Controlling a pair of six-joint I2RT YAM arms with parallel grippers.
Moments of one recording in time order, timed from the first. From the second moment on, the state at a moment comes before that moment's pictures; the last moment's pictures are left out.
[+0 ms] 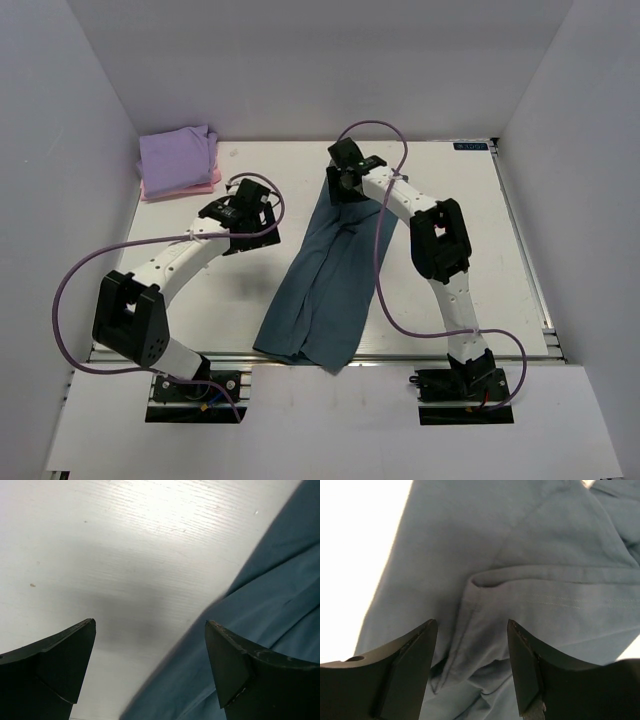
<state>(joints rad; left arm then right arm) -0.47 1.50 1.16 -0.73 -0.31 -0.61 0.56 2.31 2.01 -0.67 0.19 0.27</state>
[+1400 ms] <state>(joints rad) -0.43 1.42 1.03 -0.69 -0.12 -0.59 0.53 1.83 1.09 -0.16 0.29 0.54</state>
